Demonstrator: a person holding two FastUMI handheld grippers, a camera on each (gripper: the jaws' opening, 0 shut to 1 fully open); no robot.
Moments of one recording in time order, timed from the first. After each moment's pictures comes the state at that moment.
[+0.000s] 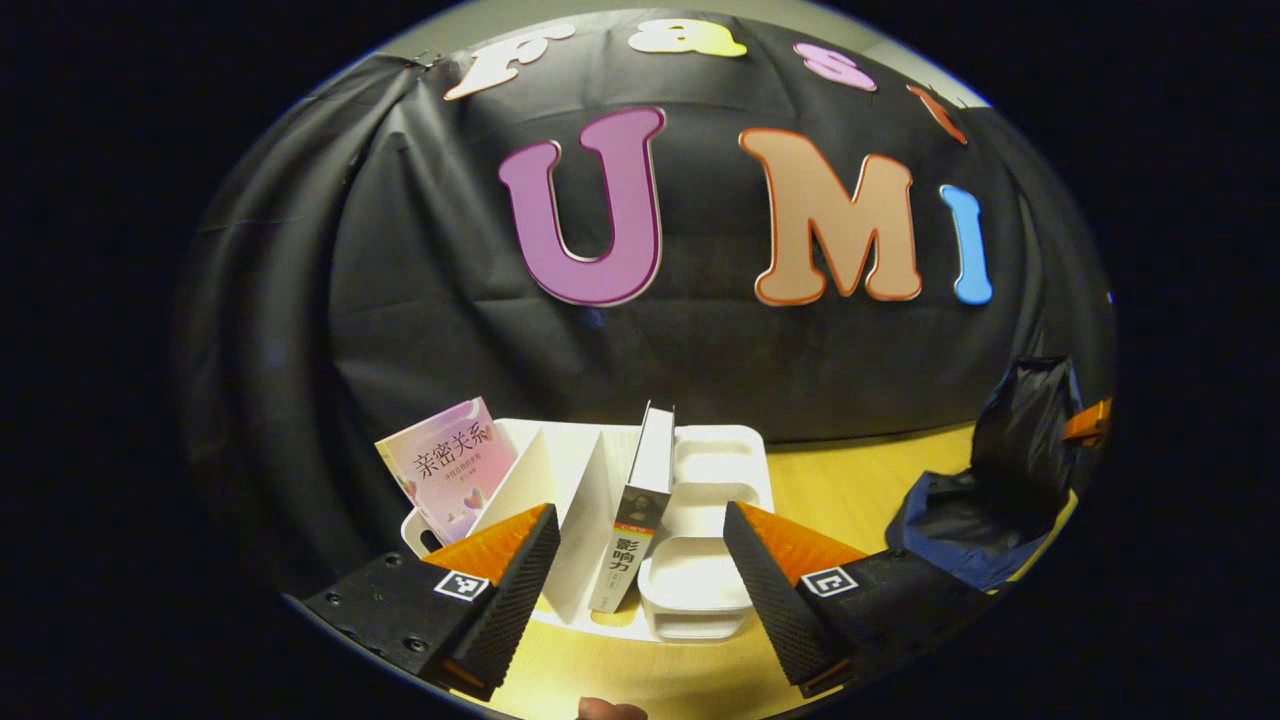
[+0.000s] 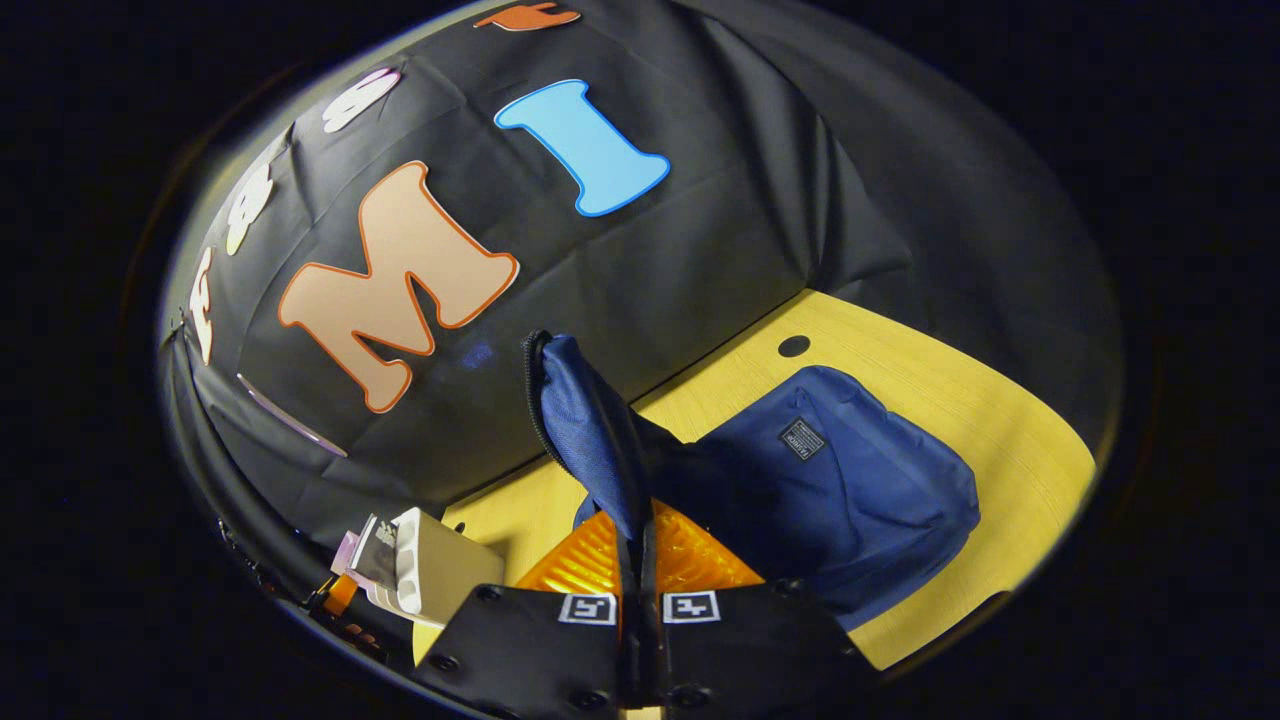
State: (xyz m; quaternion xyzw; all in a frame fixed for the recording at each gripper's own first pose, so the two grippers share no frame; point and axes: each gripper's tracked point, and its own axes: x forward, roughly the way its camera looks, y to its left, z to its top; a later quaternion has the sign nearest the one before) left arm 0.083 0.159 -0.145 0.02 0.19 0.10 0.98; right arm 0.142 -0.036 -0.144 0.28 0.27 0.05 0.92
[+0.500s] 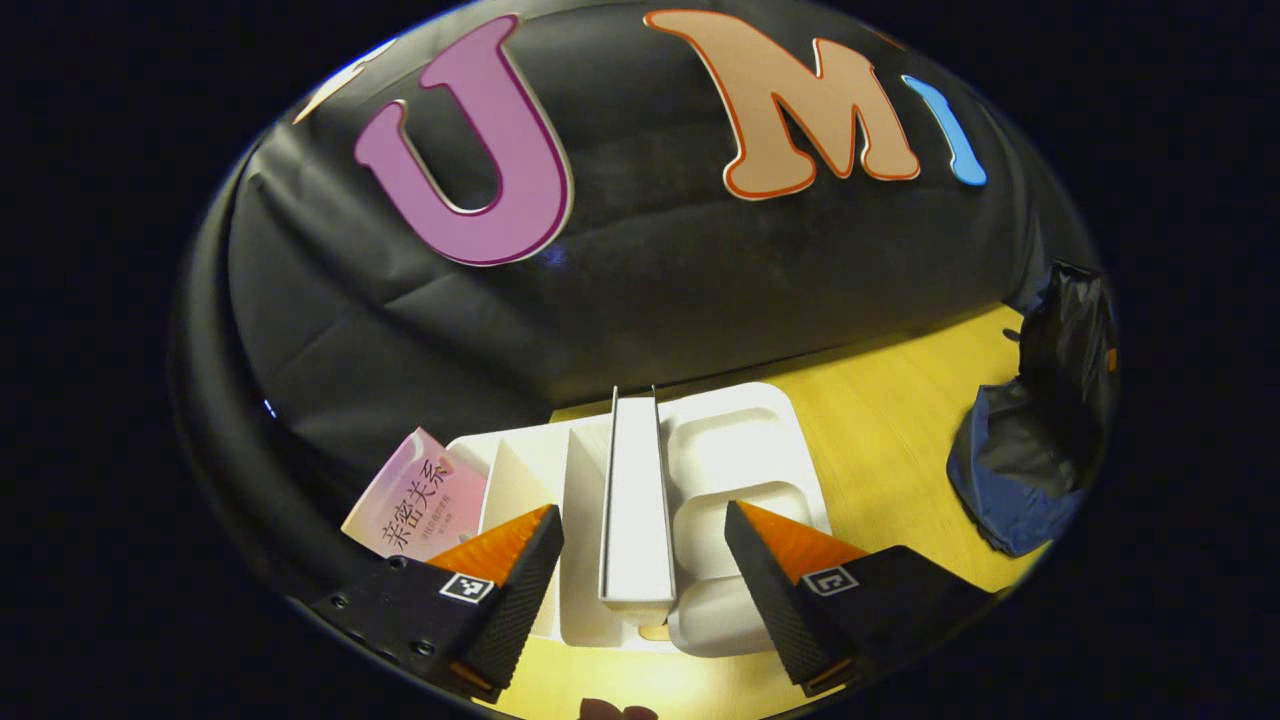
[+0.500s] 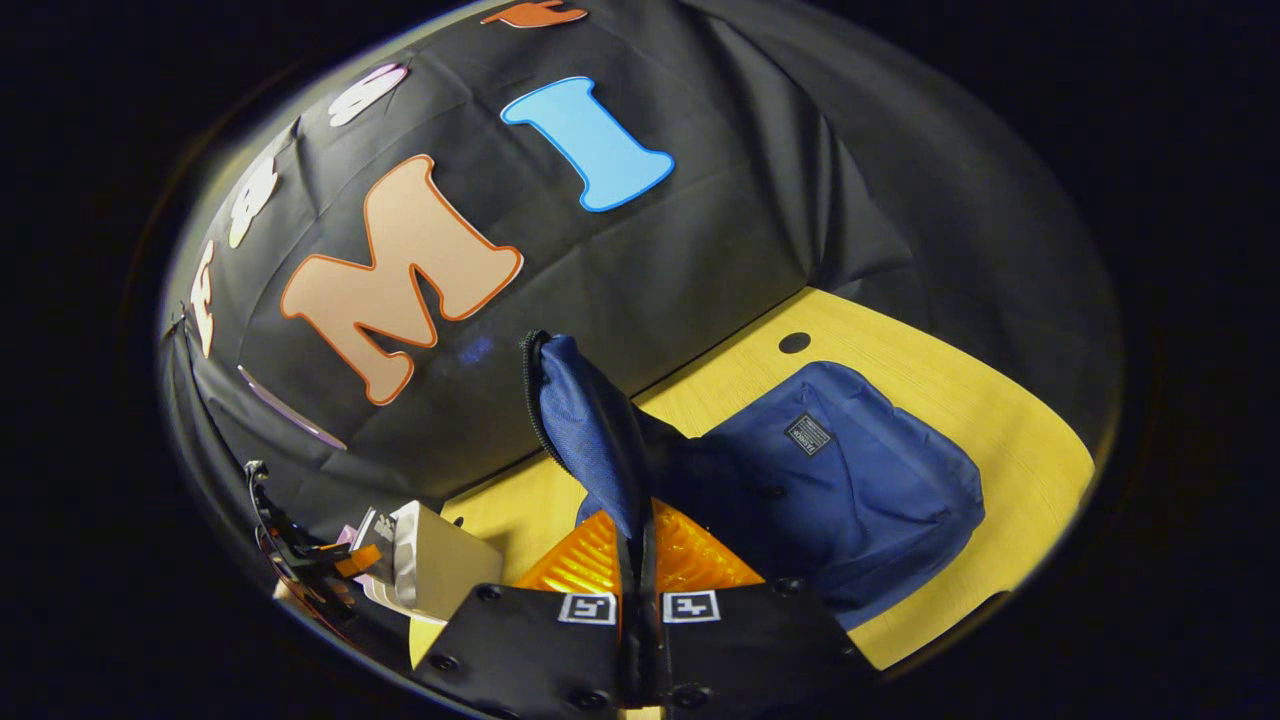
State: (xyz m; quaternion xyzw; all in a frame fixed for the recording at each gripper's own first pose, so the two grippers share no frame) left arm 0.155 0.164 -0.174 0.12 0.36 0.03 0.92; right arm 0.140 -0.034 -0.149 0.28 0.28 0.05 0.92
